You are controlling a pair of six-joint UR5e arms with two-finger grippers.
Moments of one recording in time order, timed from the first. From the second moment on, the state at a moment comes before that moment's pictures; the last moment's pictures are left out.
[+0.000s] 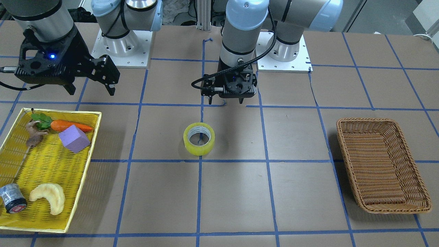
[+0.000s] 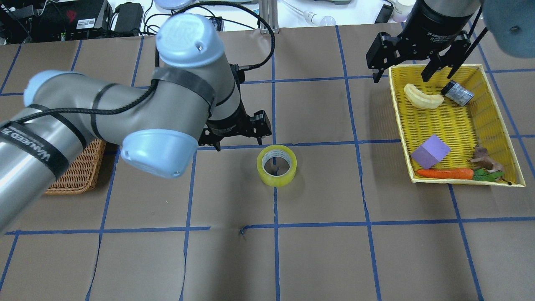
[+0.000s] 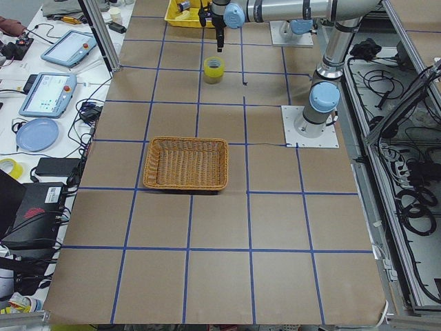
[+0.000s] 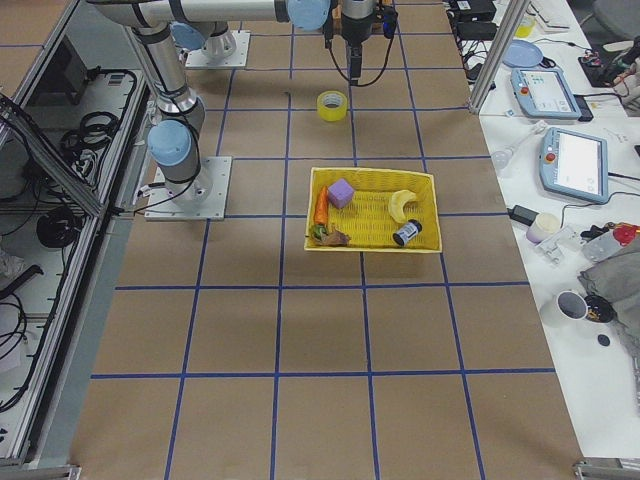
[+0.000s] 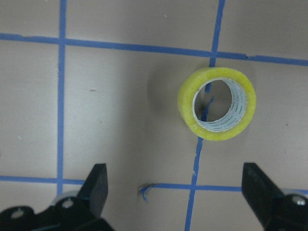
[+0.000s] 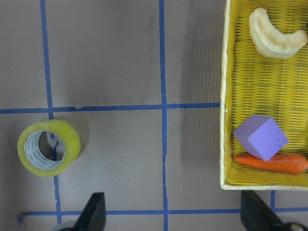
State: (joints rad) left arm -1.91 -1.67 -1.81 -1.18 1.53 -0.44; right arm 1.54 -1.55 1.51 -1.57 -1.54 -0.01
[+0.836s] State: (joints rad) left arm -1.94 -1.87 -1.89 -0.89 1.55 -0.45; right arm 1.54 -1.55 1.51 -1.57 -1.54 -0.01
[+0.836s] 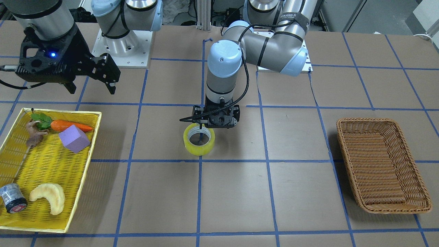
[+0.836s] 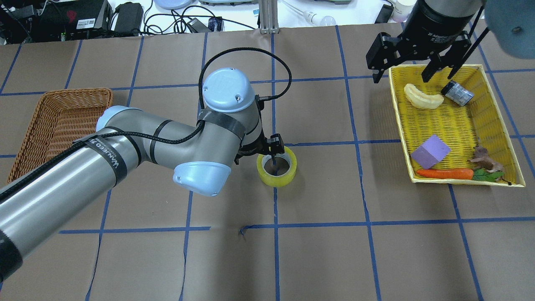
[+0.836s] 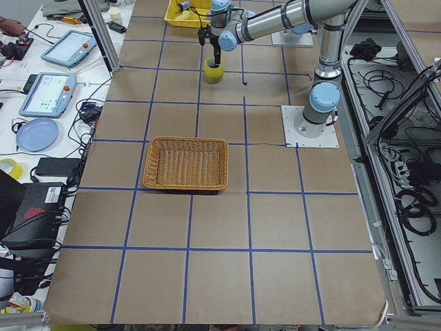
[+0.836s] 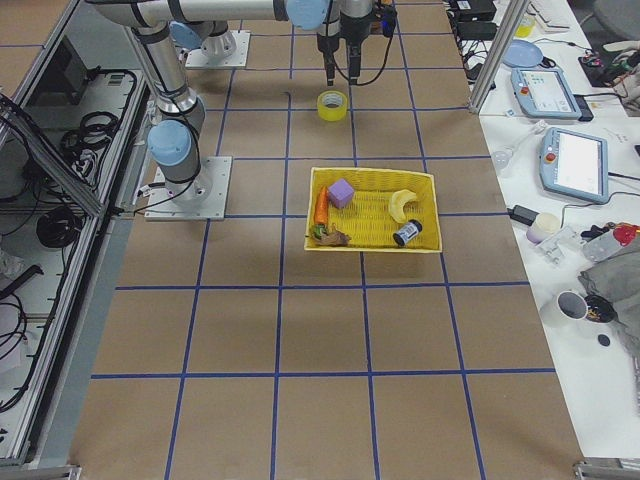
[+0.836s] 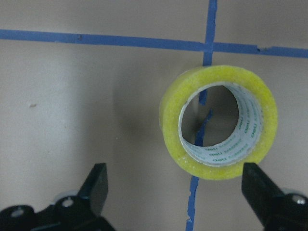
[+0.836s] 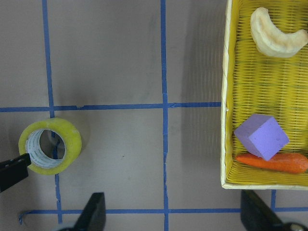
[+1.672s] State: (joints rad) left arm -1.94 -2.03 -1.89 -0.75 1.56 -0.45; right arm 1.54 -1.55 1.51 -1.57 -1.54 -0.01
